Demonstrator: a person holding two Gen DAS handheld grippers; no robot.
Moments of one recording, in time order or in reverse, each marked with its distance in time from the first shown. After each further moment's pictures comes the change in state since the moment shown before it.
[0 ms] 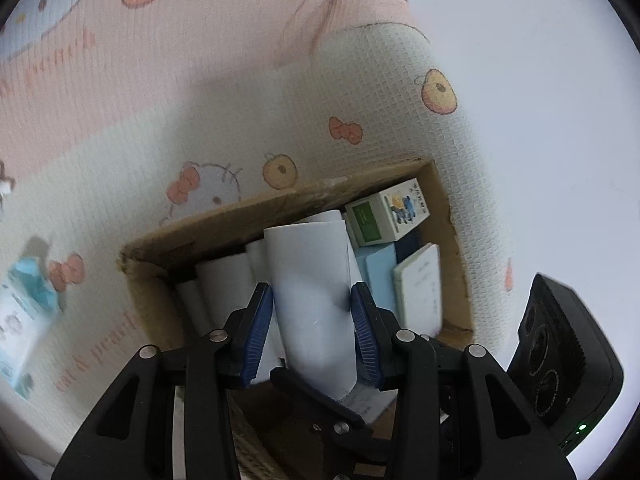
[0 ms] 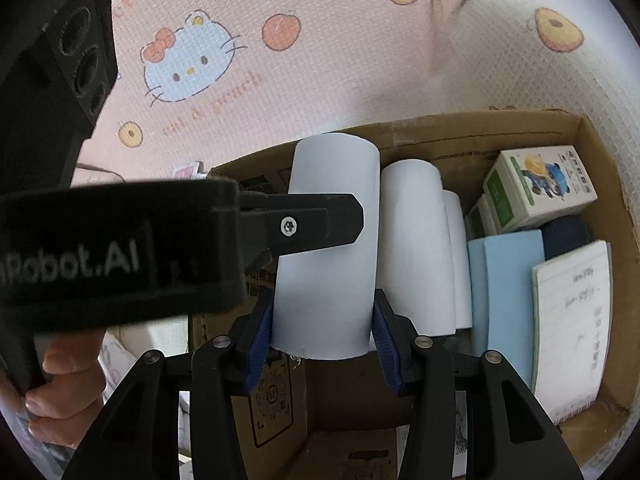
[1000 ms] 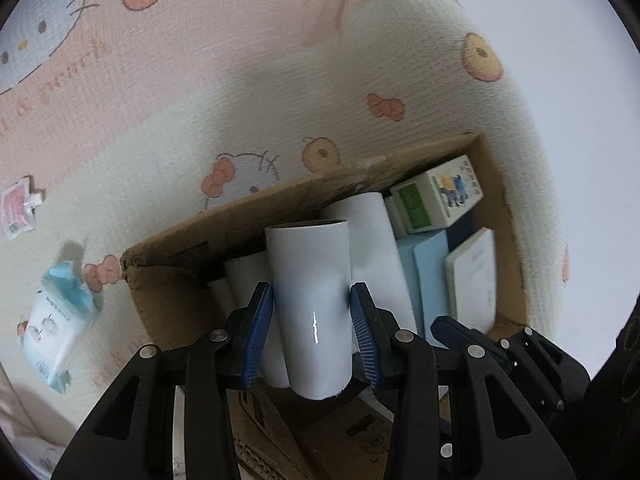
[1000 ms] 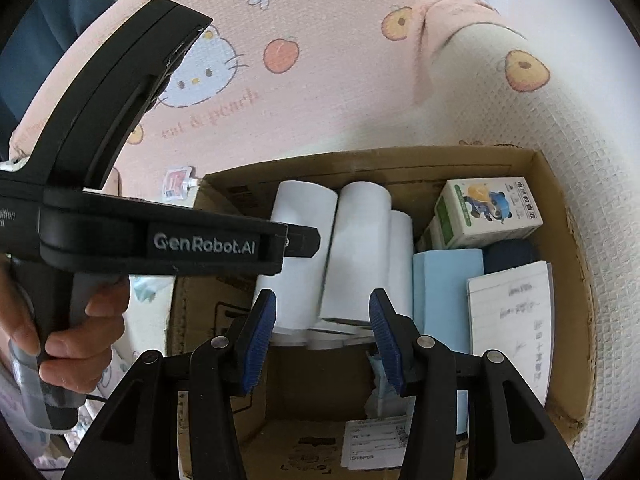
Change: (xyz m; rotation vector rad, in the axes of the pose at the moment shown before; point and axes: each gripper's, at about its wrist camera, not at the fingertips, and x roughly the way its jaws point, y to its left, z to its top) left arm 0.022 -0.007 0.004 0.049 0.057 0.239; right arm -0.036 0.013 -0.035 -0.104 -0.076 -0.072
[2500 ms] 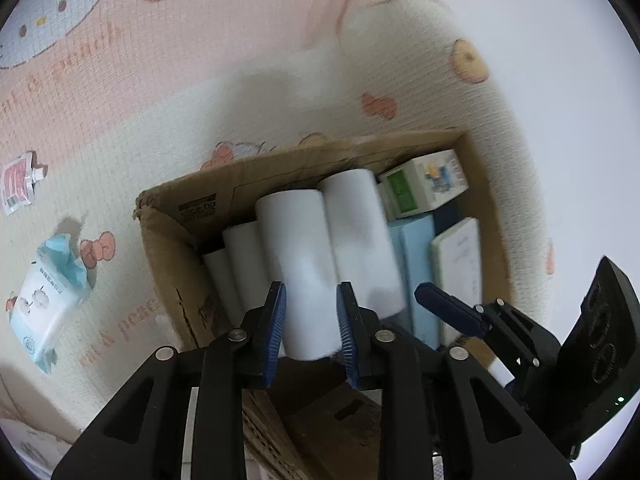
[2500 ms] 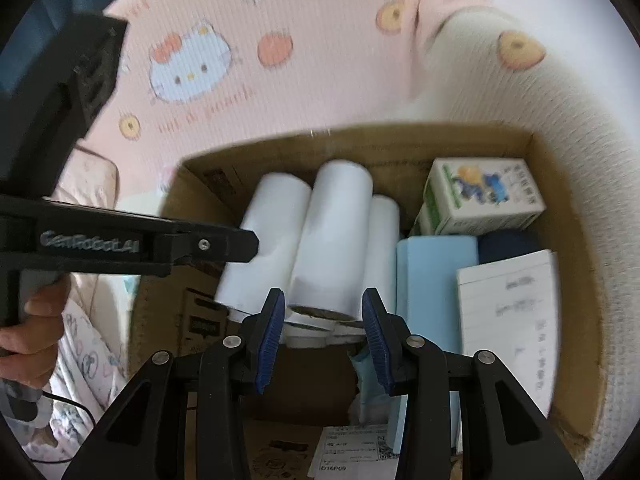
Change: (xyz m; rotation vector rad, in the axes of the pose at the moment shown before) left arm -0.024 0.004 -0.030 -0.022 -0.047 -0.066; right arm -0.002 -0.044 -0.002 -0.015 -0.049 0.028
